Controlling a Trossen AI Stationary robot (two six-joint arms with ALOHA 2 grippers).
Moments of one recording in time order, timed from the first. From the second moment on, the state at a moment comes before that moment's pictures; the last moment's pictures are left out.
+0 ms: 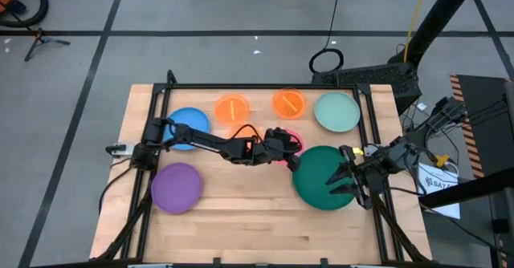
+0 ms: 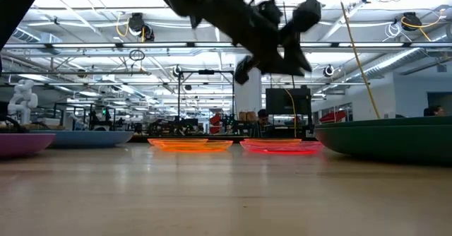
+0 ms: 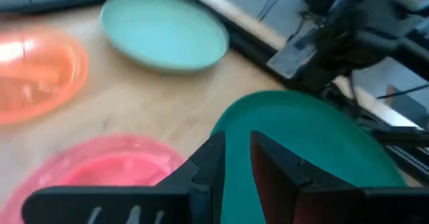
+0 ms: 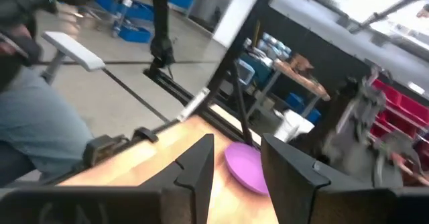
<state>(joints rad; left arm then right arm) -0.07 2.07 1.46 0.17 -0.41 -0.56 0.64 0.69 0.60 0.04 0.24 -0.45</state>
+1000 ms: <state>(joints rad) -0.01 1.62 1.20 -0.50 -0.71 0.00 0.33 0.87 0.66 -0.15 0.62 0.22</state>
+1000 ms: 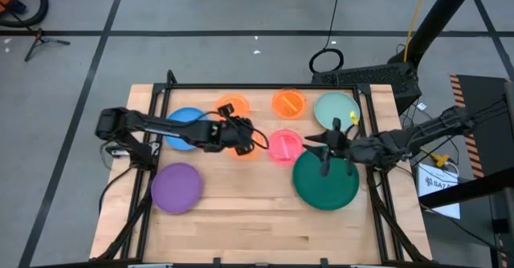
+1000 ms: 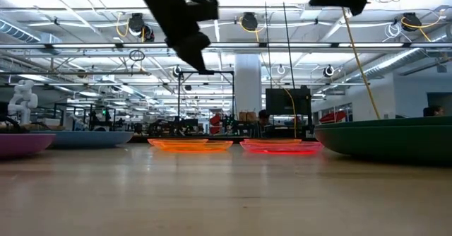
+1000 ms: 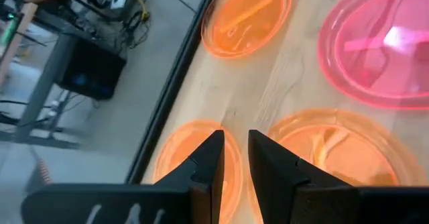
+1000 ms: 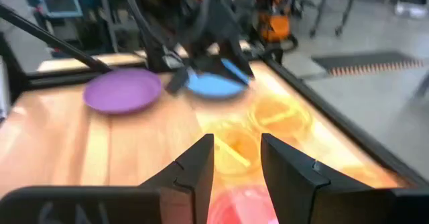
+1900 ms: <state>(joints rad) -0.14 0.91 0.68 -0.13 -0.61 0.02 -0.15 1.37 1.17 -0.90 0.29 0.55</state>
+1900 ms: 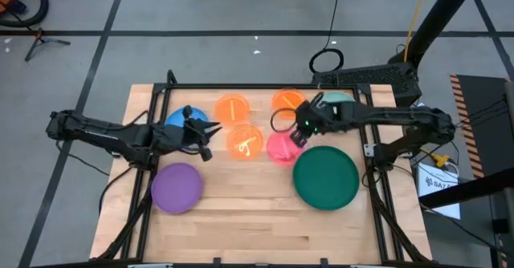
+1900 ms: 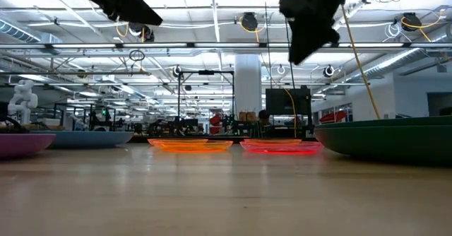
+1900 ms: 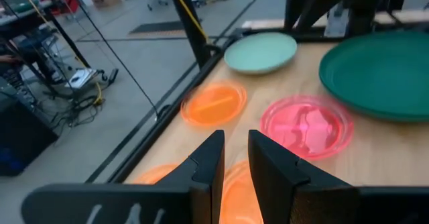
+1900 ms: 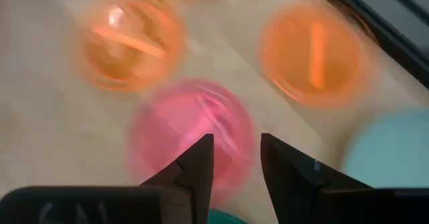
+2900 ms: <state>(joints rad) -0.14 0.88 0.78 -0.21 -0.61 0.10 -0.59 1.55 1.18 -0.76 0.26 0.38</state>
